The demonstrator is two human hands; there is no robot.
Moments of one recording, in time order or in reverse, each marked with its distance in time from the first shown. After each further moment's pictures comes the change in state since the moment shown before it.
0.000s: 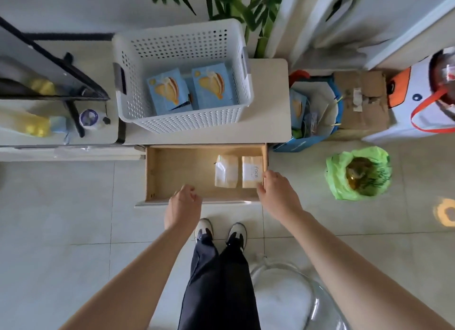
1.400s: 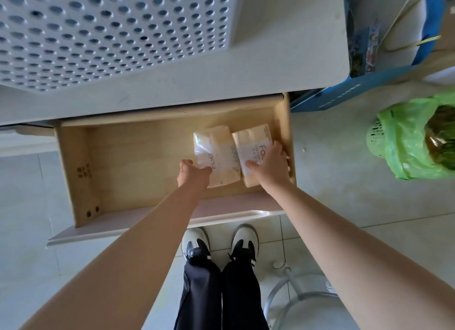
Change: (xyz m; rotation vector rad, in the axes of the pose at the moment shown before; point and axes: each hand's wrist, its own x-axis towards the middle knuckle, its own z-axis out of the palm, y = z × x) left_hand 0.239 -0.059 0.259 -0.353 -0.244 -0.441; right_hand 0.214 0.102 0.248 0.355 0.058 0.457
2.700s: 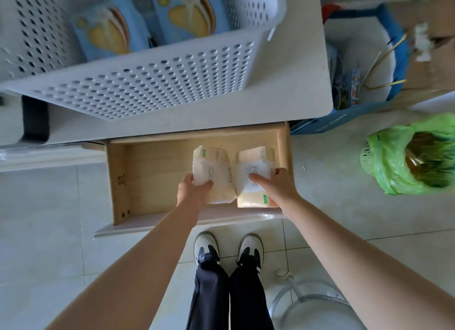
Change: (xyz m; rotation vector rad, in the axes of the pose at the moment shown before) left_hand -0.068 0.005 -0.067 -0.102 0.027 0.122; right_hand -0.057 -0.018 -0.046 0.439 -0.230 0.099
